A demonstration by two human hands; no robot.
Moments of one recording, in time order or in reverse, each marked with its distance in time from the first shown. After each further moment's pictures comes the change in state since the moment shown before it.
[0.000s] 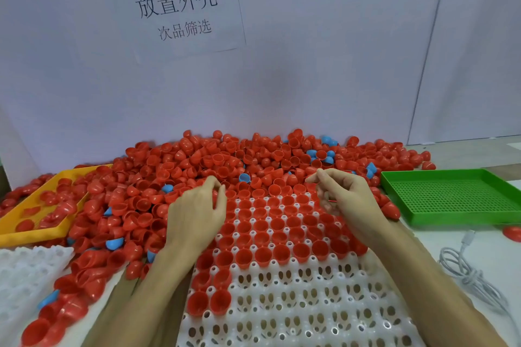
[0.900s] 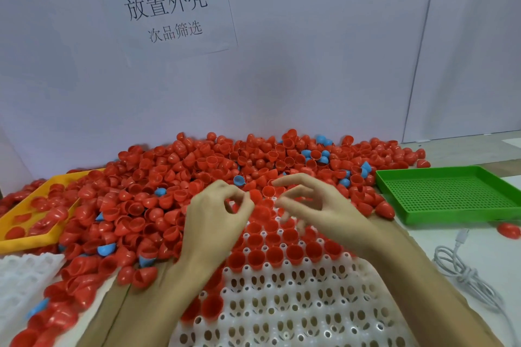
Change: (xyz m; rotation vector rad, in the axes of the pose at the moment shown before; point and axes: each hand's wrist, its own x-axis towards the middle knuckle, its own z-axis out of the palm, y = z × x) left_hand -0.013 0.057 -0.016 -0.377 -0.006 -0.025; right_hand -0.022 -0.024 0.019 -0.222 -0.328 0.024
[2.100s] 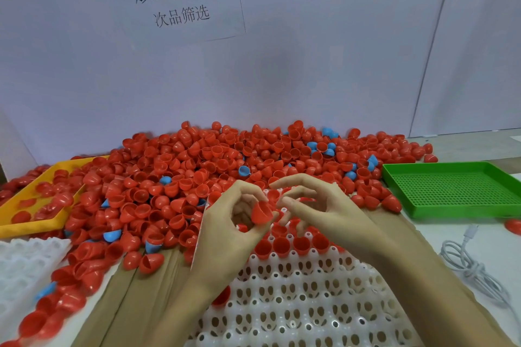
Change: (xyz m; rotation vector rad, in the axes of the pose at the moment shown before) left_hand -0.036 0.006 -0.003 -0.469 -0.126 0.012; right_hand -0.011 -0.012 0.019 0.053 -0.016 -0.022
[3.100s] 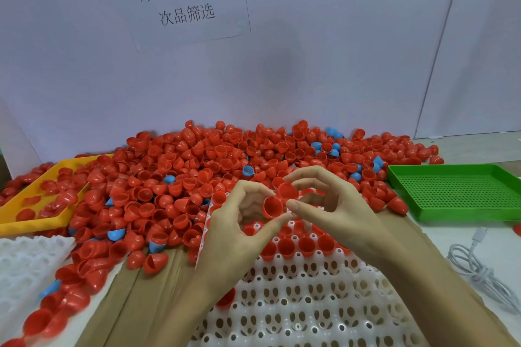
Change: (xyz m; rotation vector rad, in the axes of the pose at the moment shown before) left_hand -0.001 0.007 -0.001 -0.161 -0.052 0.023; right_hand 0.002 0.009 -0.003 -0.029 0.103 -0.096
